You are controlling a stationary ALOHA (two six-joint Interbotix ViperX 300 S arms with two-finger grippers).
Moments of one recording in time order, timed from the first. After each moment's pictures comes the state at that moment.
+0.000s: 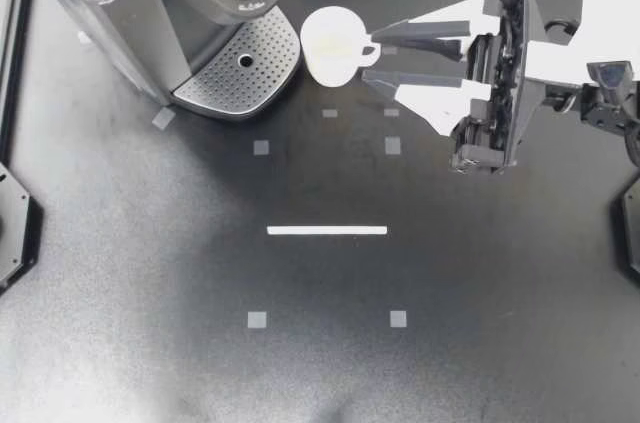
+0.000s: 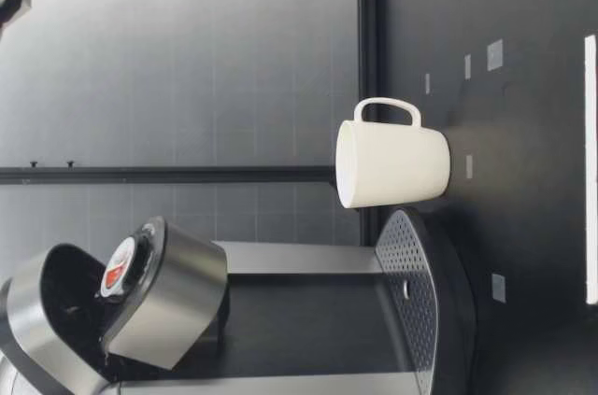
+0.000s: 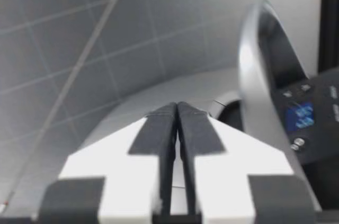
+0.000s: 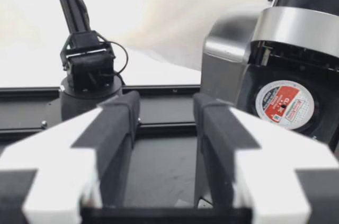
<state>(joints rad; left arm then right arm) 0.46 -0.68 0.77 1.62 0.71 -1.49 -0.16 -0.40 0.77 0.01 -0.44 -0.10</state>
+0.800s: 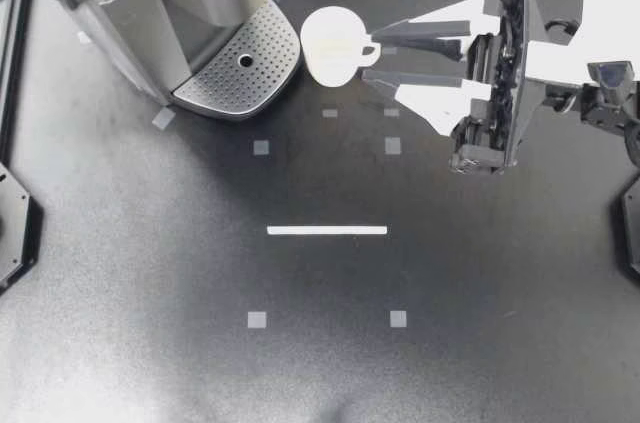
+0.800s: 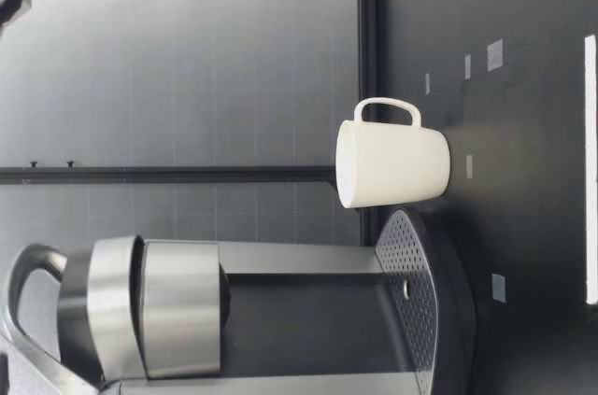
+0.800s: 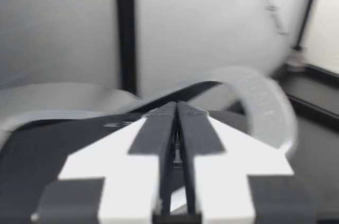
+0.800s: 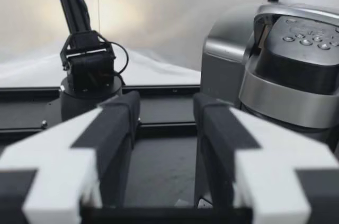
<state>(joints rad) 0.45 -0.63 0.71 1.52 0.22 -1.57 -0.16 -0.40 0.77 0.01 -0.45 -0.10</state>
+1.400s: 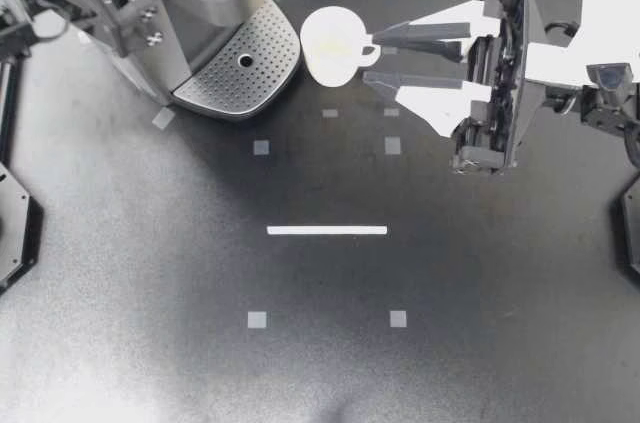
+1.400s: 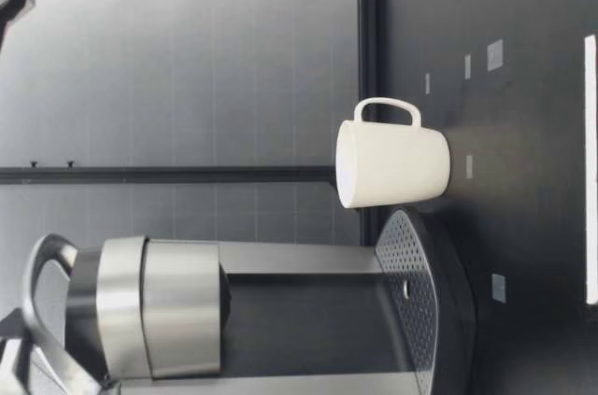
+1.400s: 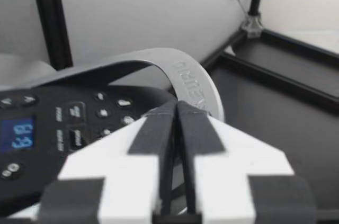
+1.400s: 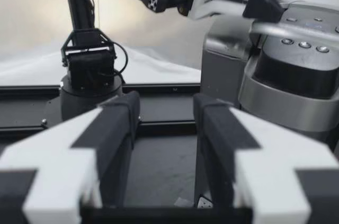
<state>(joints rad) 0.31 -0.53 0.69 1.47 0.31 -1.57 -0.16 -0.40 0.78 0.01 -0.45 -0.10</state>
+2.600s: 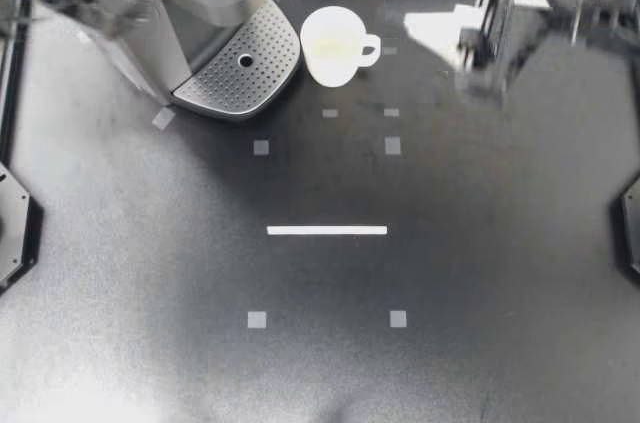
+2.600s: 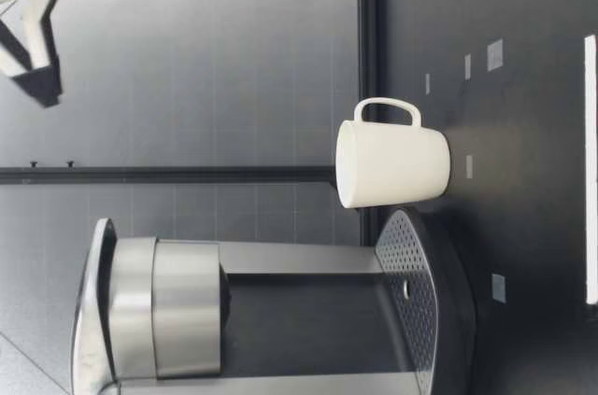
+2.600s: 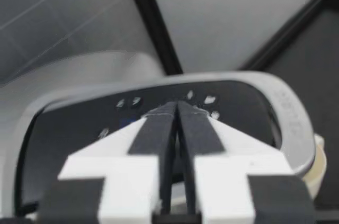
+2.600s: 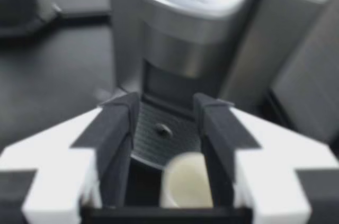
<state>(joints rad) 0.17 -0.56 0.48 1.05 0.81 -0.89 -0.37 -0.41 0.61 -0.05 0.14 -0.15</state>
